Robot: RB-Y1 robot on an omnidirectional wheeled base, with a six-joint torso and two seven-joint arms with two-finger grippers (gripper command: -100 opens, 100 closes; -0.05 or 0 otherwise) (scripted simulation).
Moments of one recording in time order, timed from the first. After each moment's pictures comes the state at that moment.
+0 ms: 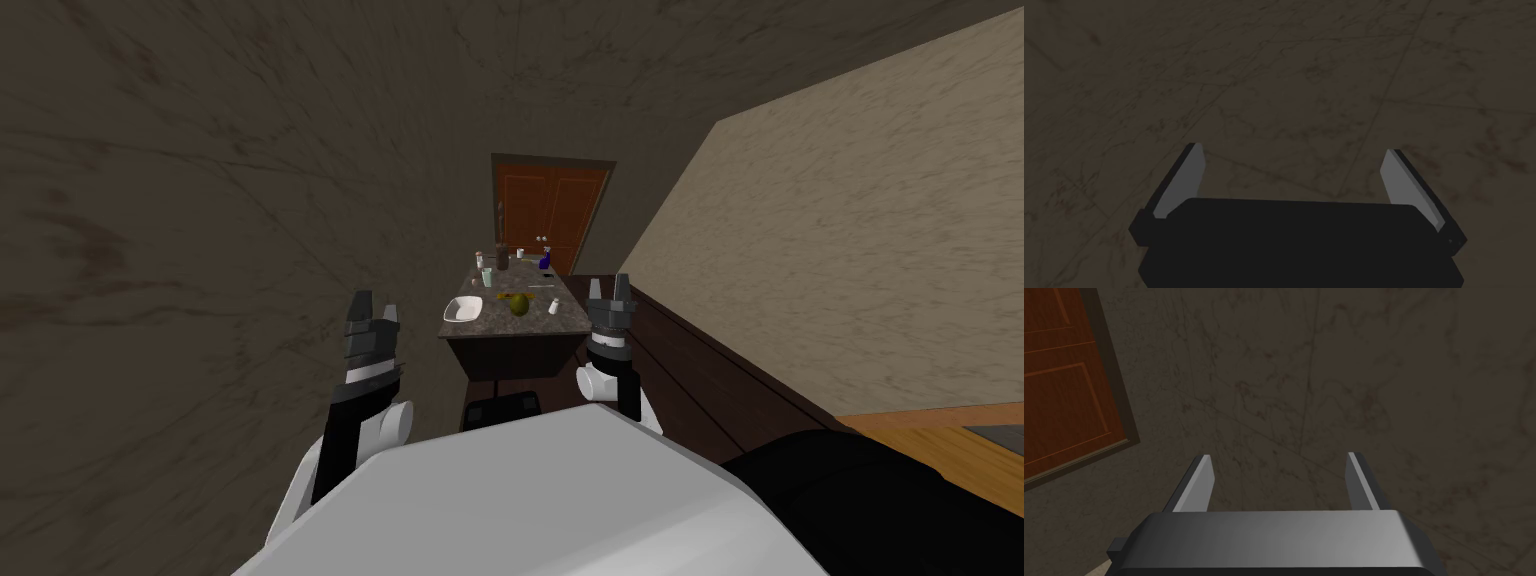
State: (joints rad) left arm 0.55 -0.04 0.02 -2.32 -0.12 -0.37 -0.09; right arm 0.50 -0.03 -0.03 -2.31 -0.08 -0.62 0.03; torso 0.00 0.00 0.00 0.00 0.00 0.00
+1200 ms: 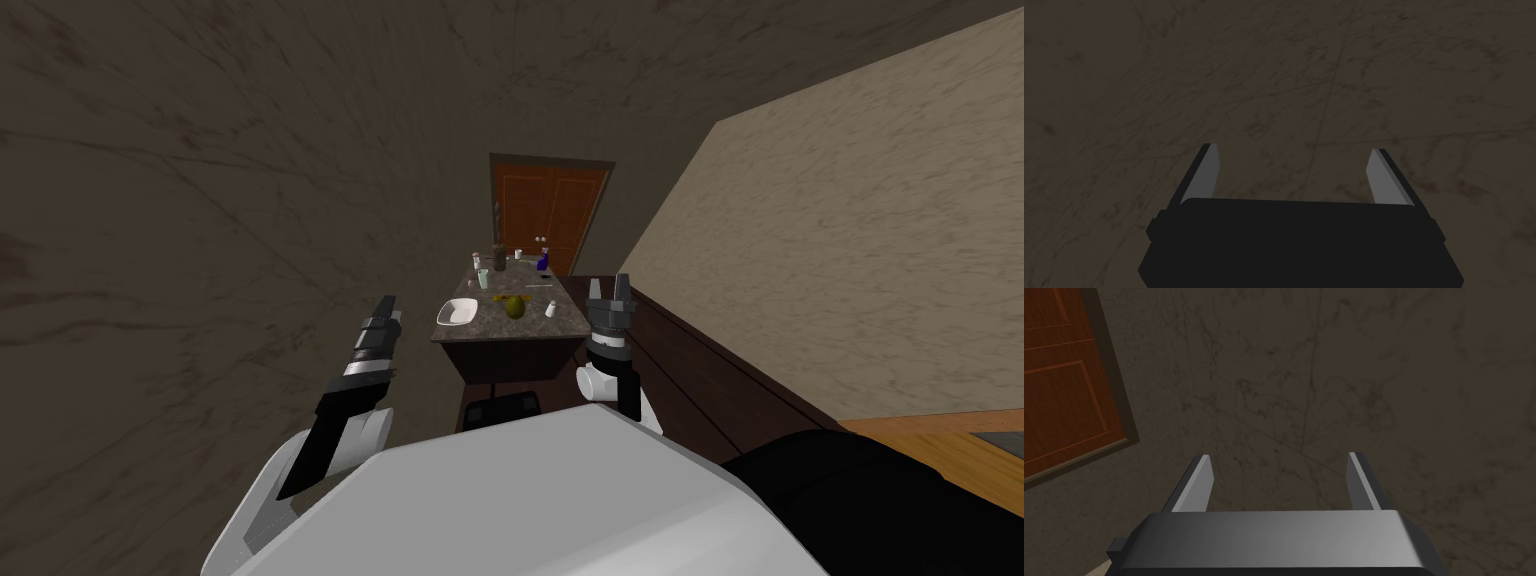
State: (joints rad) left arm 0.54 0.18 0.06 -2.33 -0.12 -0.12 -0.07; right arm 0.50 -0.03 -0.03 -2.31 -0.08 -0.62 0.03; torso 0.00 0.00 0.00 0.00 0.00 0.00
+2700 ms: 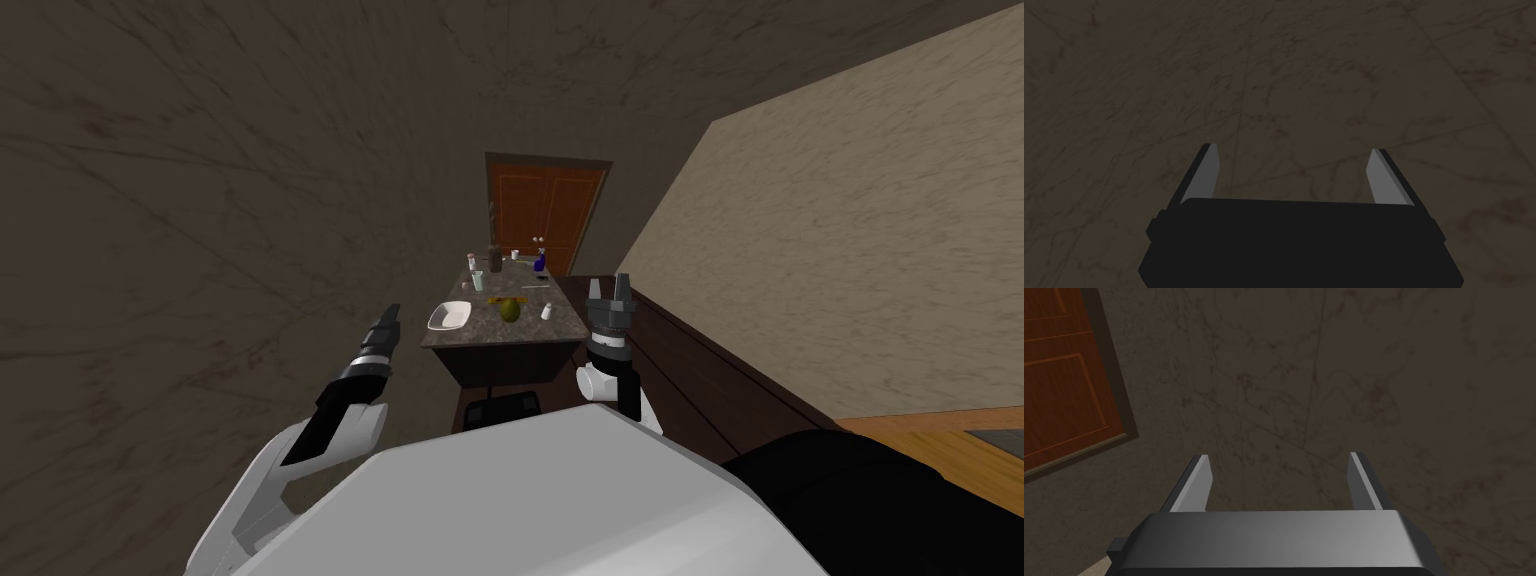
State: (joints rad) left arm 0.50 0.23 0.08 -2.34 -0.12 0.25 -0.05; right arm 0.50 -0.03 -0.03 -2.31 -0.08 -0.62 0.03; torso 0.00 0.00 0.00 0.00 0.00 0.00
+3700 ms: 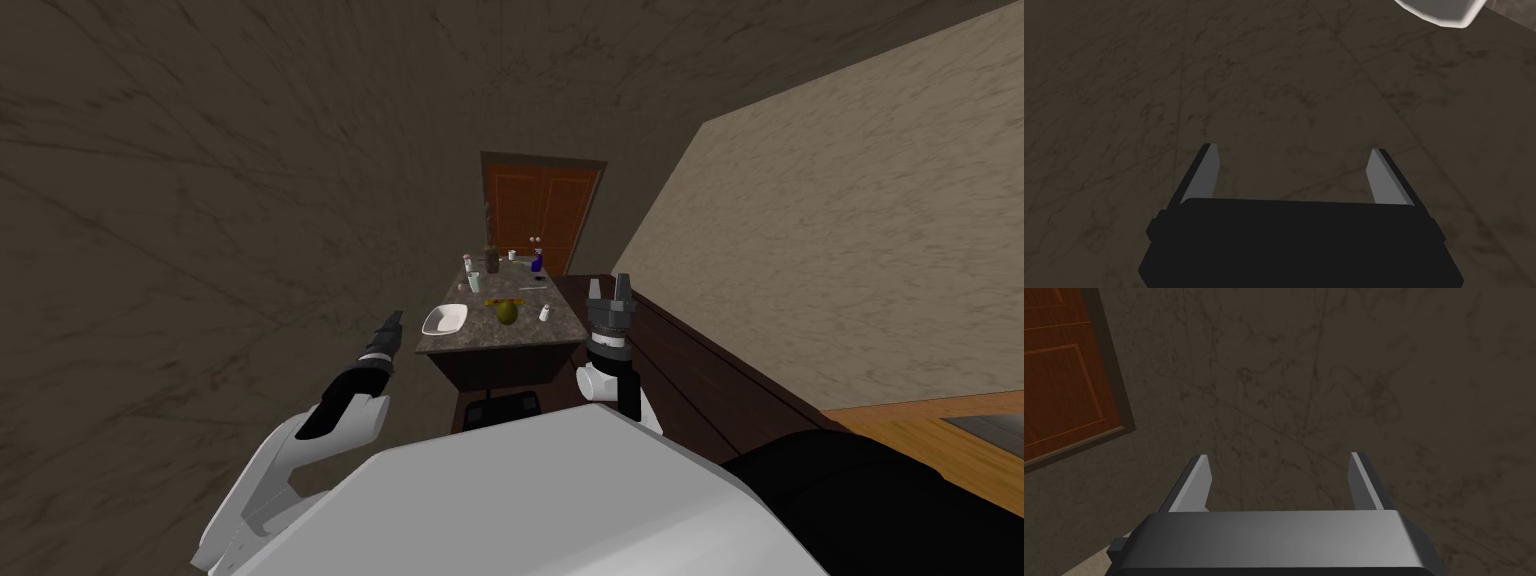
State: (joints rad) left arm 0.45 0.24 0.08 -2.34 -0.12 0.53 -0.03; right arm 0.50 -0.03 -0.03 -2.31 -0.08 -0.62 0.03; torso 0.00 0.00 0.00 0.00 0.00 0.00
